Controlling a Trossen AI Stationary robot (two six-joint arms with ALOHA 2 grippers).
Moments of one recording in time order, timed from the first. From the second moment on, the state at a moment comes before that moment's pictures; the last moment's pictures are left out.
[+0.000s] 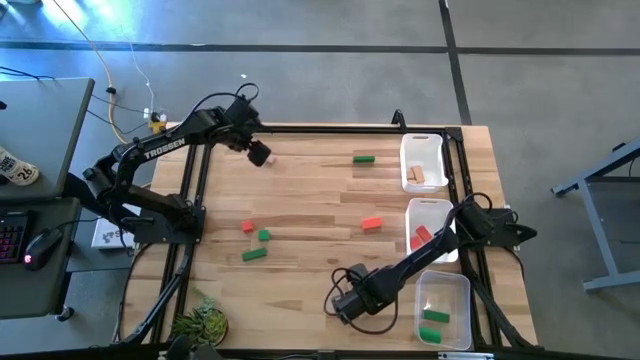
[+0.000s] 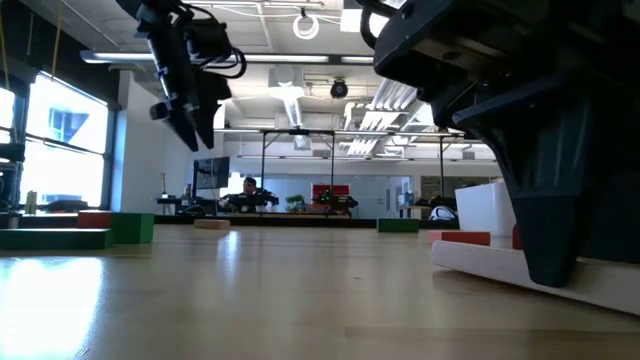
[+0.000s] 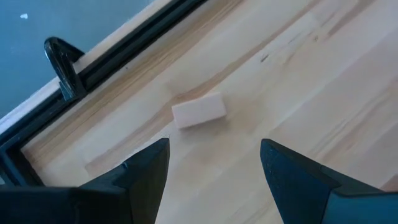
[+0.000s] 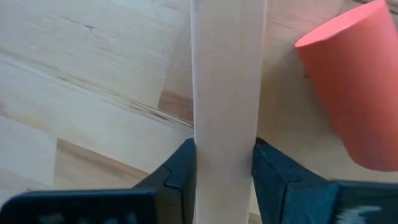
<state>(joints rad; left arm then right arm) 0.85 1.34 1.06 -0.84 -0.09 -0.13 0.57 2.12 1.50 -0.82 0.01 1.78</state>
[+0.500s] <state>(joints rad) 0.83 1.34 1.06 -0.72 -0.09 -0.13 0.56 2.13 1.56 -0.86 0.06 1.70</state>
